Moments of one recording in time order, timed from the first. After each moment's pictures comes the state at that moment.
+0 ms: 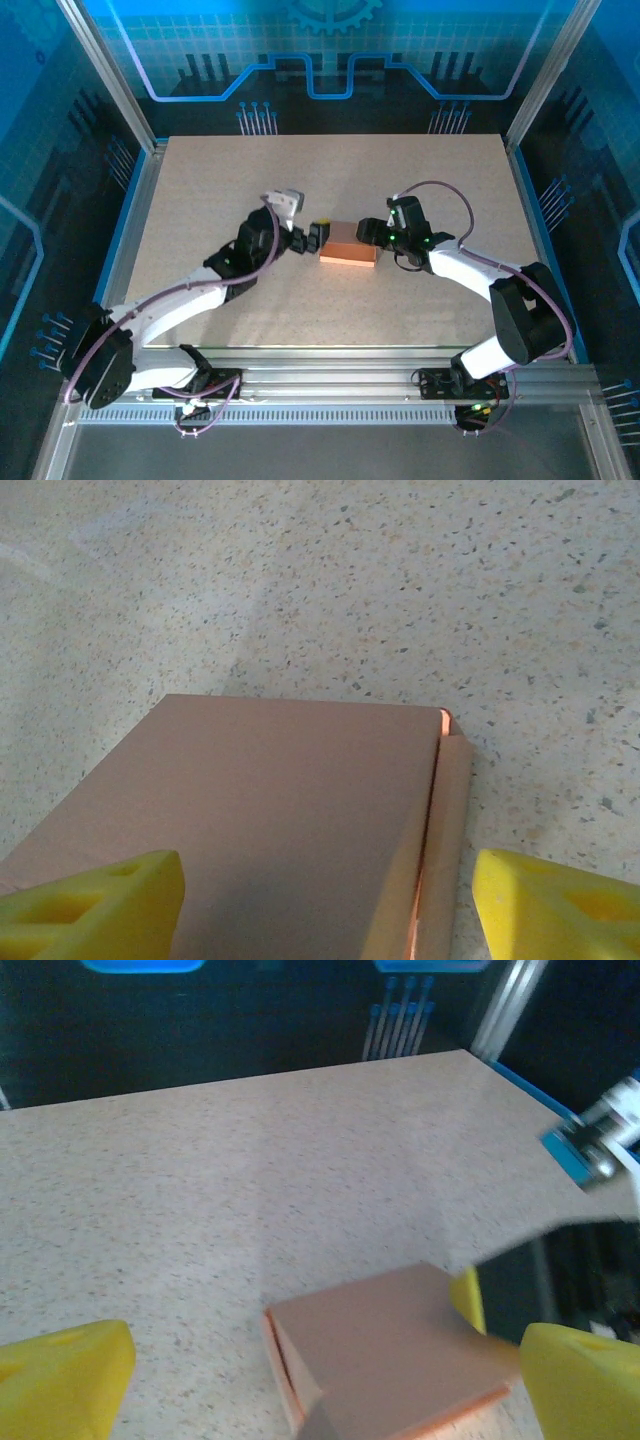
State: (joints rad) left arm -0.63 1.27 0.80 0.13 -0.13 -0.25; right arm 0.42 1.50 0.82 -0.07 -0.08 0.60
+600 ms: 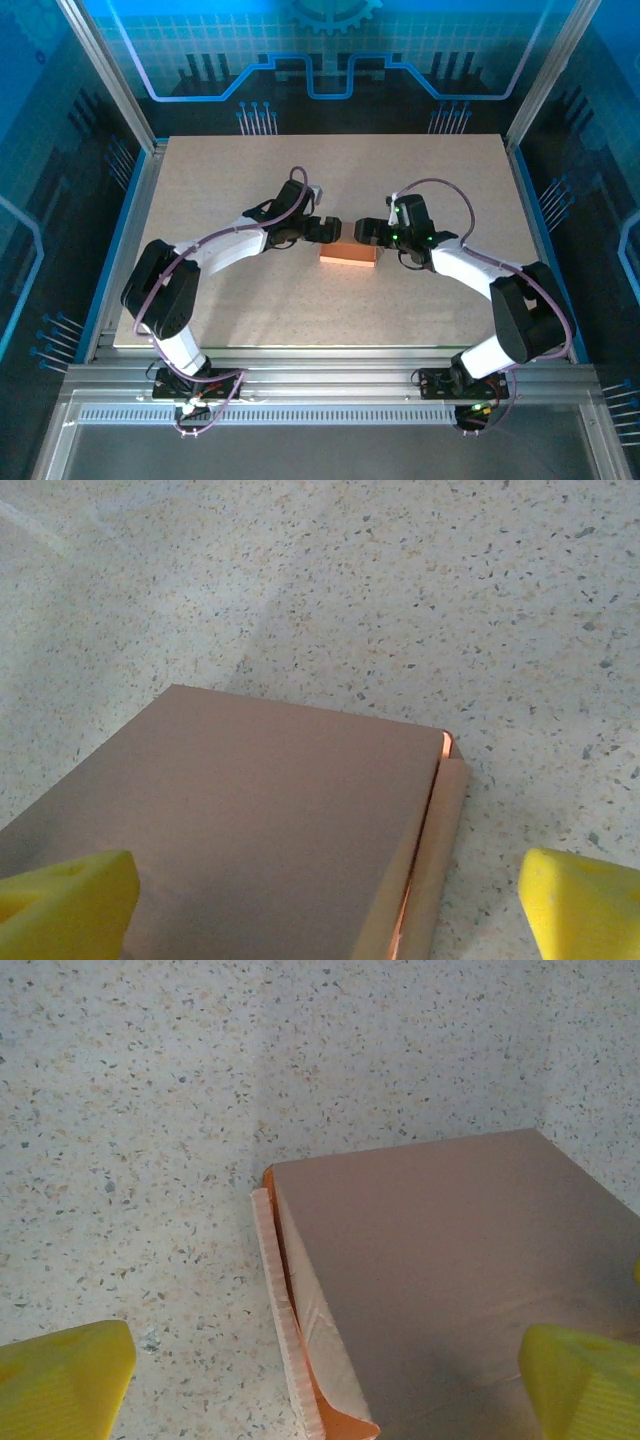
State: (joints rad) left arm -0.55 1.72 1.16 -0.29 0.06 -0.41; right arm 0.39 1.51 0.82 -0.06 -0.14 0.48
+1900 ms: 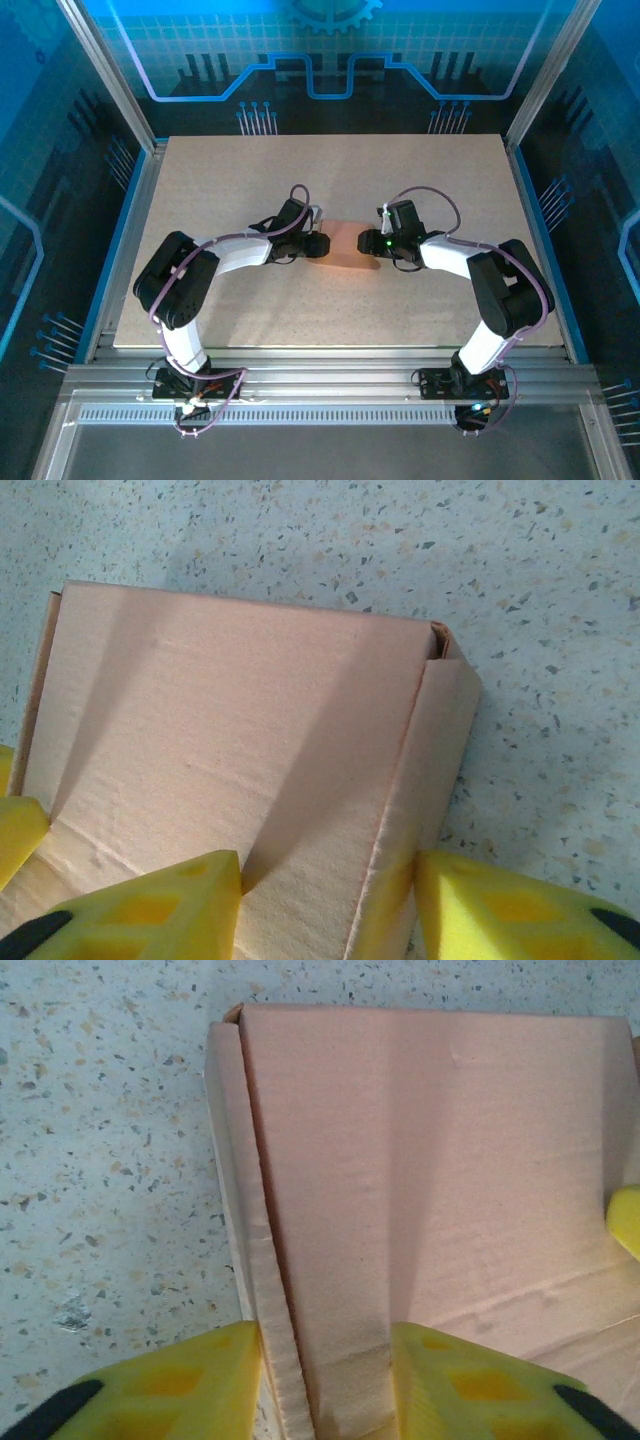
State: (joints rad) left arm -0.54 1.80 1.01 -0.10 0.17 -0.46; right arm 0.39 1.68 0.83 -0.04 -0.24 0.49
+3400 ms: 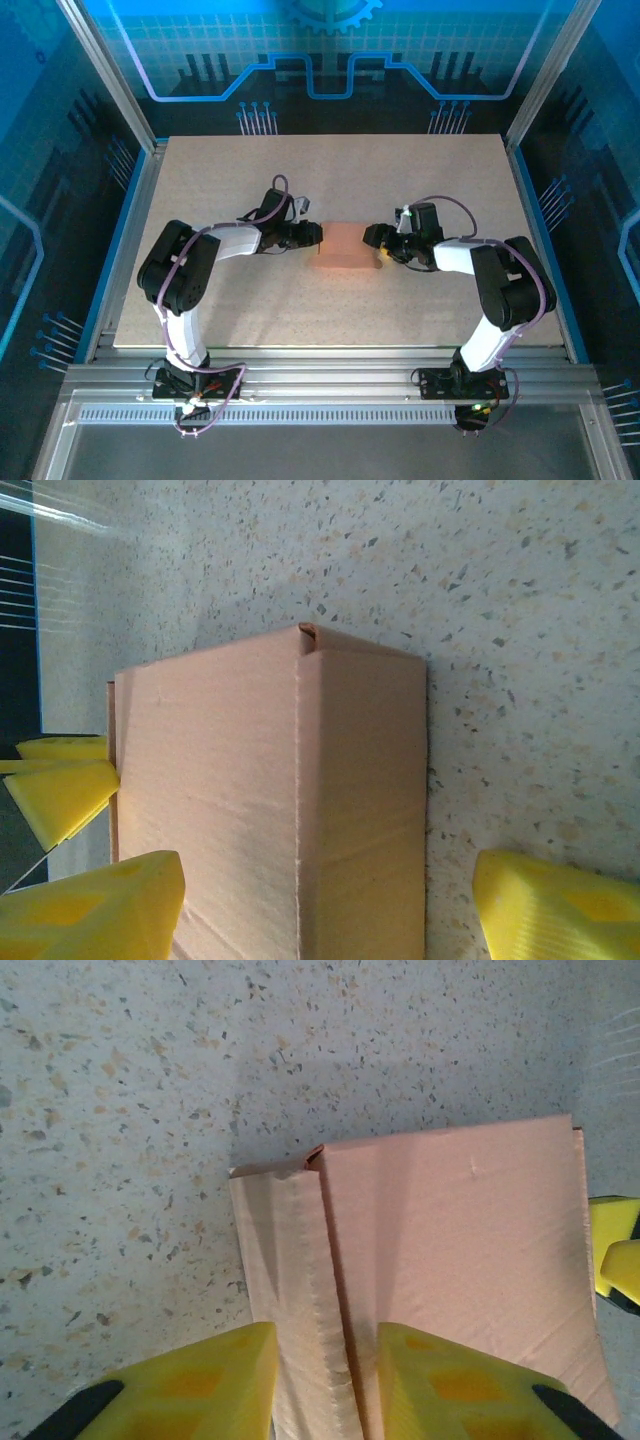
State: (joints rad) left arm -0.38 1.89 1.02 0.03 0.47 -0.56; right arm 0.24 1.71 0.73 0.17 -0.52 0.70
